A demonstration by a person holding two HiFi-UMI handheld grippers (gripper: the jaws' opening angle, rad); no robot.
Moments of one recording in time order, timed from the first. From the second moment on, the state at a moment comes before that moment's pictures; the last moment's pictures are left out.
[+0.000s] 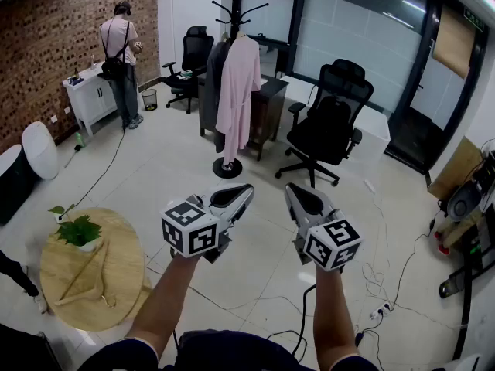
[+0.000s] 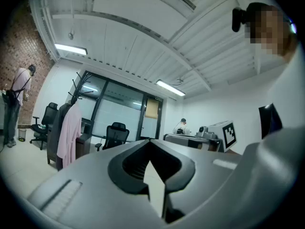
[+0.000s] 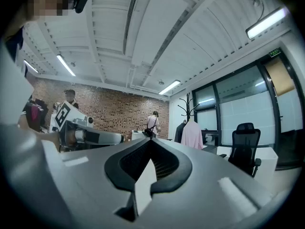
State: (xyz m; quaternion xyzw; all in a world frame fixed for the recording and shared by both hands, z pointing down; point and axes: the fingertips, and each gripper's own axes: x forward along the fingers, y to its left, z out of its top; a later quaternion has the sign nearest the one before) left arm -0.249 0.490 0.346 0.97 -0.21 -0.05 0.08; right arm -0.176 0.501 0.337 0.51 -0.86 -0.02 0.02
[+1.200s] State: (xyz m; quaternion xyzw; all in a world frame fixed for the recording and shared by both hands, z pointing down) left arm -0.298 0.188 0.313 0.97 -0.22 -0.08 0.08; right arm -0.196 0.212 0.300 0.53 -0.85 -0.03 0.01
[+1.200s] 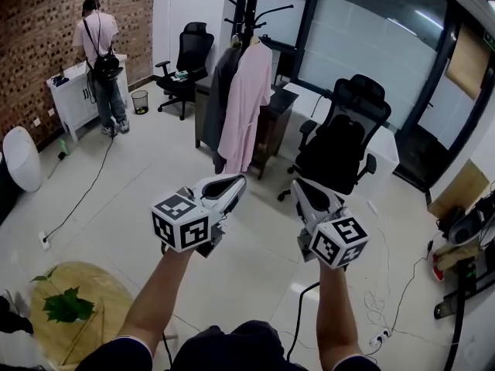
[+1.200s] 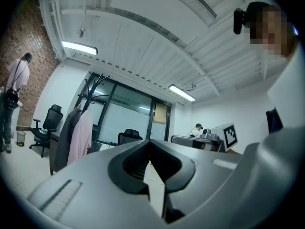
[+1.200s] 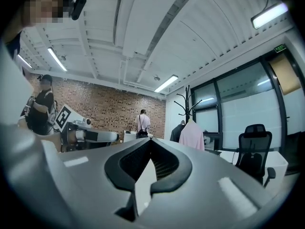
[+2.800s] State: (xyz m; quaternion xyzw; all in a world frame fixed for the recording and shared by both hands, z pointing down) left arm -0.181 -0.304 0.284 0.96 -0.26 -0.07 0.03; right arm -0.075 -0.258 0.279 0.54 -0.84 -0.05 0.01
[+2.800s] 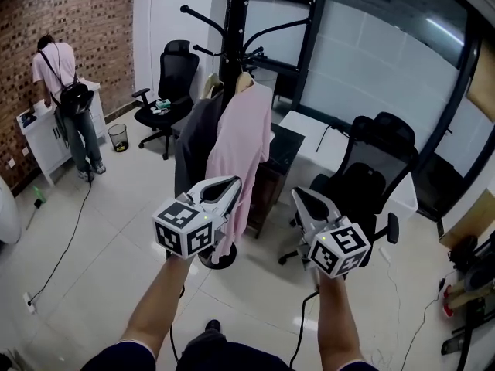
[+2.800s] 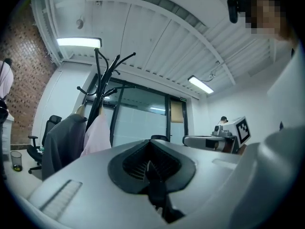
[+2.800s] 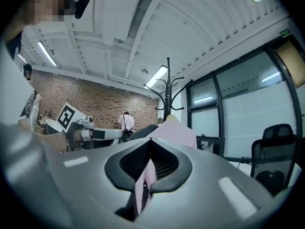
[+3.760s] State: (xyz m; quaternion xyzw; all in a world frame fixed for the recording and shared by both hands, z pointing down) left arm -0.159 -0.481 0.248 0.90 -0.41 0.05 -0.10; right arm -0.028 -0.333 0.268 0.55 -0.84 -0.06 0.00
